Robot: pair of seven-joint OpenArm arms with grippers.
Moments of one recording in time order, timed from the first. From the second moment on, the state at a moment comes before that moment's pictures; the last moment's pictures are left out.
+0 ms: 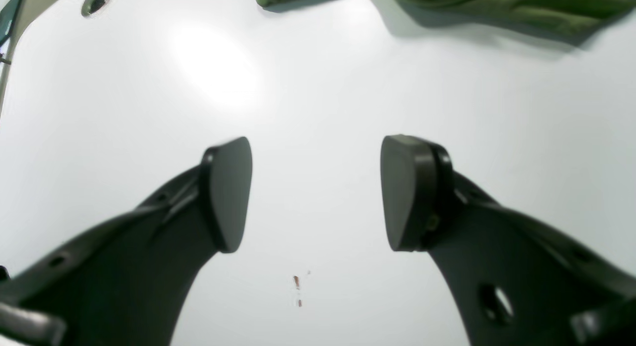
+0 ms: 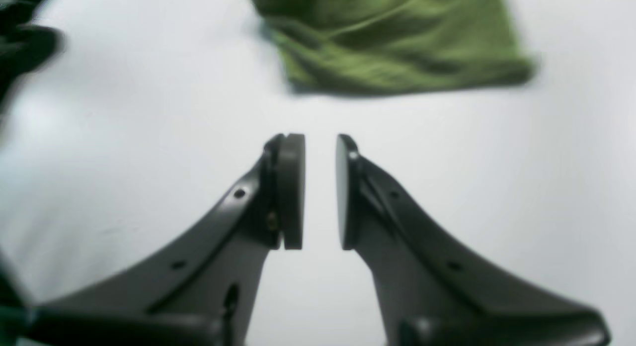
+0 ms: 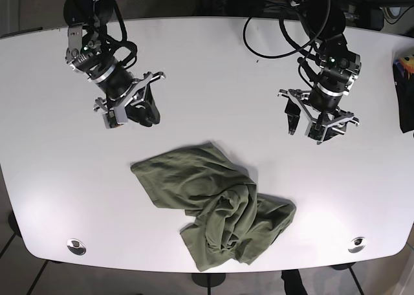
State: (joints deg) left arm 7.0 3.1 -21.1 111.5 10.5 -36.9 34.7; right arm -12.2 11.2 2.9 108.7 23.0 21.9 -33.5
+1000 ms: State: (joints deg) left arm 7.3 3.2 -21.1 109.1 10.7 -36.9 34.7; right arm 26.4 6.4 1.3 45.3 8.6 22.5 -18.1
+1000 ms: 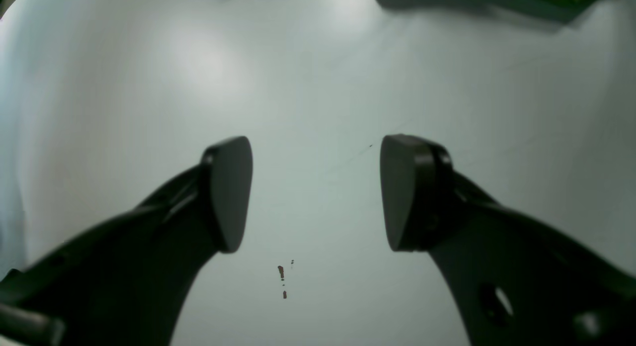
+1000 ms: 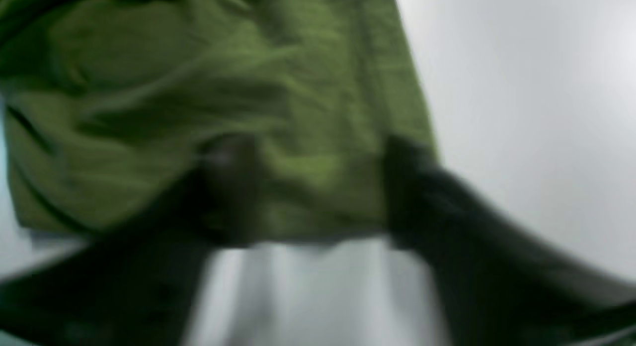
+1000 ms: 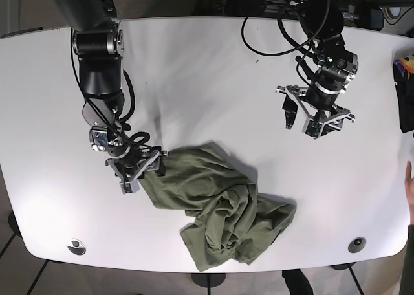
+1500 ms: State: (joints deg) left arm 6.9 3.2 -21.1 108.3 10.6 -36.9 34.7; right arm -12.1 8.3 1.6 96.6 7.7 22.7 -31.5
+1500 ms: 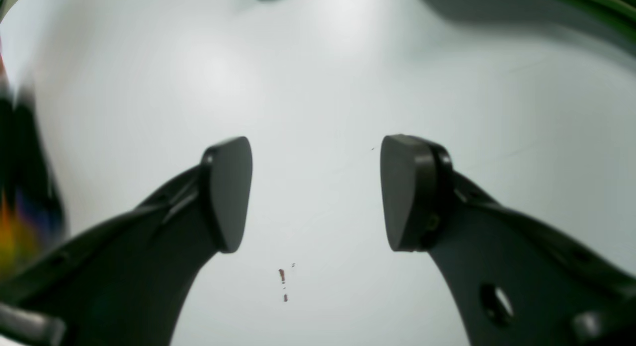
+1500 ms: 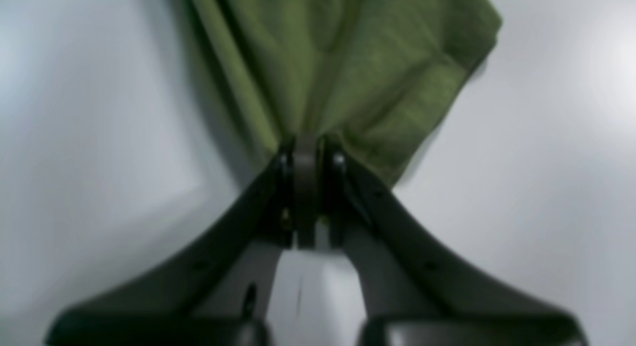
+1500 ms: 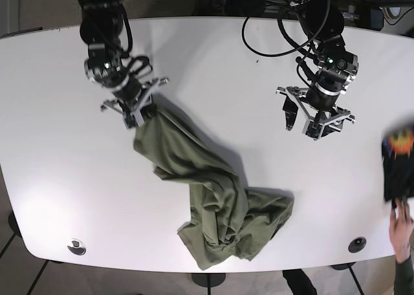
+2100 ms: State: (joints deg) left arm 7.0 3.1 -21.3 105.6 10.5 -37.0 34.7; right arm -21.8 11.9 0.1 114.2 8.0 23.4 -31.7
